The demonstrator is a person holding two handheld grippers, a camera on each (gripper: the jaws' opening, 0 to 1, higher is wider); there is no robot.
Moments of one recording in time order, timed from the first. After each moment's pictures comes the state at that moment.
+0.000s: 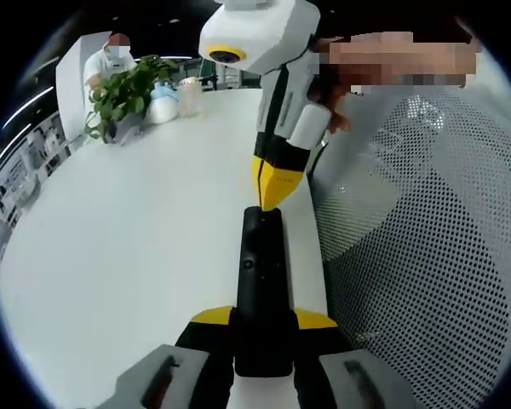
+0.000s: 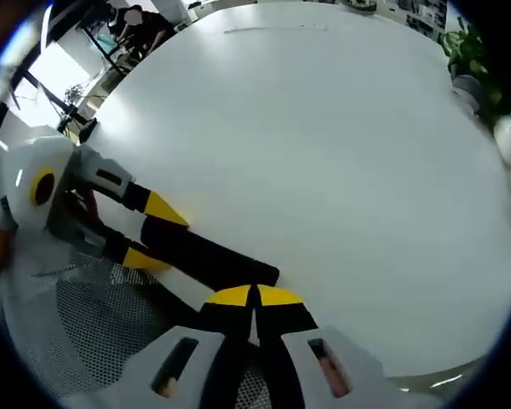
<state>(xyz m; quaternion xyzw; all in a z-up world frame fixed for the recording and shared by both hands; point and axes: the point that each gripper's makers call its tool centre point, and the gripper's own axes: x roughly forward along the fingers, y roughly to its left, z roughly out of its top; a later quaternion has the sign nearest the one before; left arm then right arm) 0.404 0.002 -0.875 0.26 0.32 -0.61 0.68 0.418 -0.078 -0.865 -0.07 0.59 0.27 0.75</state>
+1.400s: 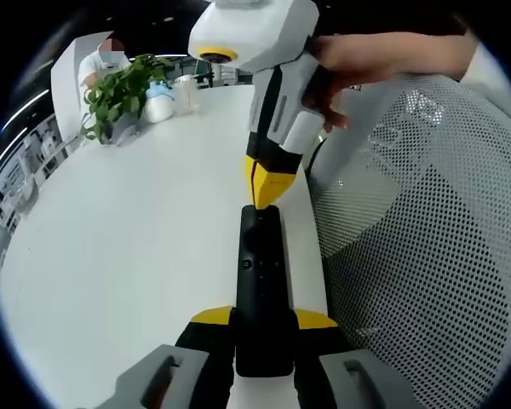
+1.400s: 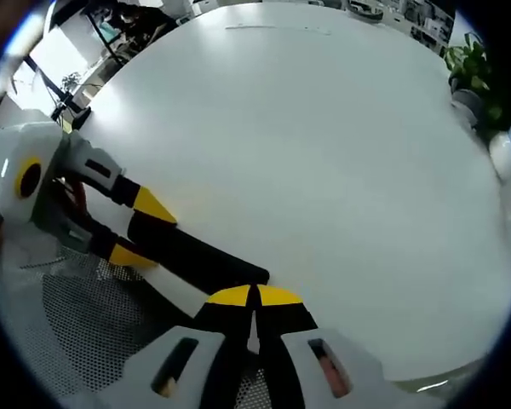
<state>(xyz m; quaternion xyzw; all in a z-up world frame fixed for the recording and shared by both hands) 0.402 0.003 -0.875 0.27 0.32 -0.61 0.67 0.422 -0.083 -0.869 -0.10 0.59 0.26 0.76</state>
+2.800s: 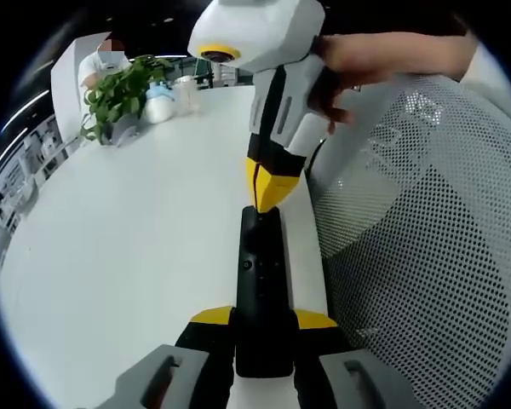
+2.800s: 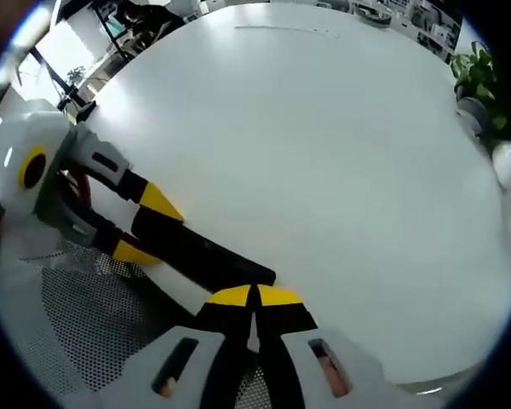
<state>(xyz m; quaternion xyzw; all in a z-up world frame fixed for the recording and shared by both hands) 0.403 0.003 -0.875 0.27 0.32 -0.61 0.67 0.419 -0.078 -0.869 -0.11 0.58 0.28 0.76</state>
